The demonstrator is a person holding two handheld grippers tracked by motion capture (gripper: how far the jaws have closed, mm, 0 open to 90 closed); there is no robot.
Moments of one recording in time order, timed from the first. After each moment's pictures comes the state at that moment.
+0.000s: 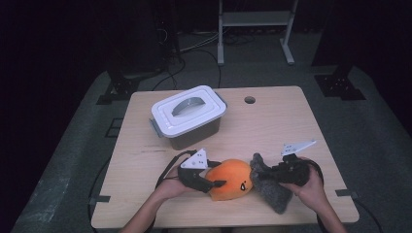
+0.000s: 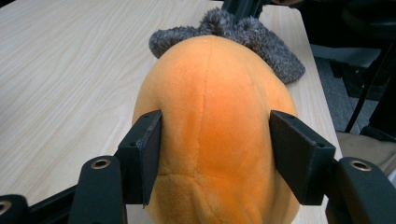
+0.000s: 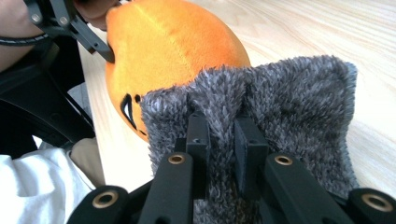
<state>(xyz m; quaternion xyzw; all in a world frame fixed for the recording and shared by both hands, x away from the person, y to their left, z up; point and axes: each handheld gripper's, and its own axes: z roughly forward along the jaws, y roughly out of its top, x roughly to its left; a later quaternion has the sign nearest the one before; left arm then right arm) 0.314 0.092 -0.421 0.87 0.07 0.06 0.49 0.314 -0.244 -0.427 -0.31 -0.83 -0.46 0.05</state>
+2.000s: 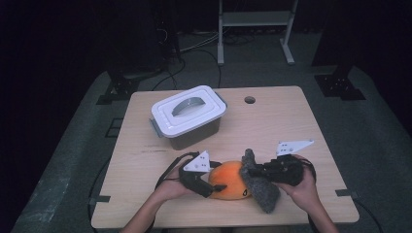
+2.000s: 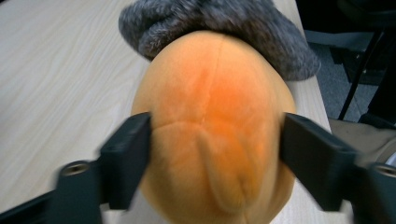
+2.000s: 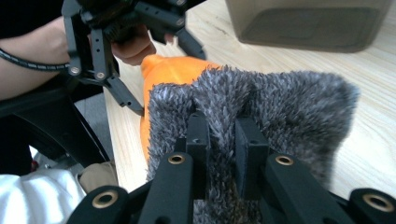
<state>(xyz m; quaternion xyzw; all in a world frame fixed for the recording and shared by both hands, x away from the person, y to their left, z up) 0.309 0.085 -0.416 0.88 0.07 0.06 0.46 0.302 -0.218 -0.403 -0.27 -0.82 -0.50 0.02</state>
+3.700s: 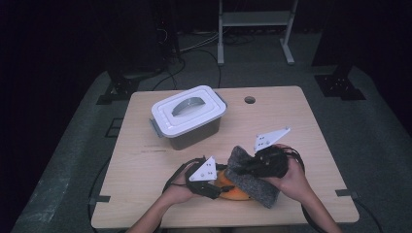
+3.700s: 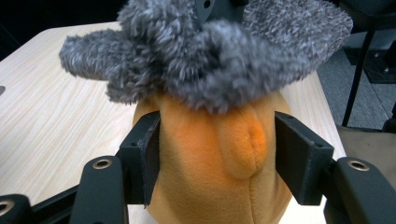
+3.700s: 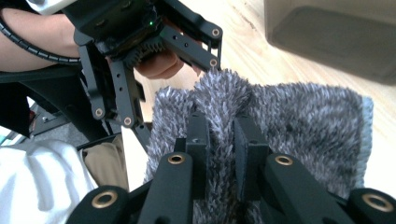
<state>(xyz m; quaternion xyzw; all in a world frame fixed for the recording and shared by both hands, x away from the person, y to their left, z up) 0.294 0.071 -0.419 0.87 0.02 0.11 0.49 0.310 -0.169 -0.363 -0.20 -0.88 -0.44 0.01</state>
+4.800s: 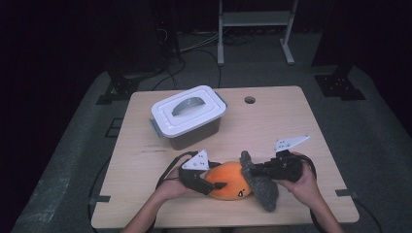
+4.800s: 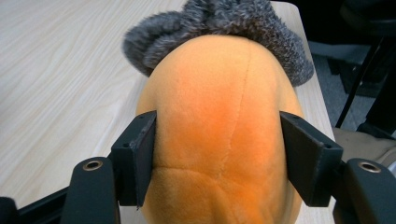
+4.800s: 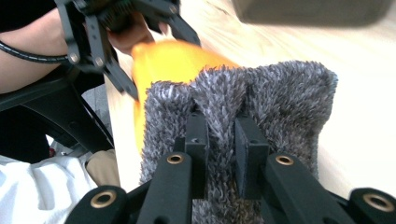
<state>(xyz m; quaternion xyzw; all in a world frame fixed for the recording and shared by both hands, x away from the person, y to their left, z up) 0.315 0.091 -0.423 0.87 0.08 0.04 0.48 0.318 -0.223 -0.410 -0.28 -0.83 -0.48 0.06</state>
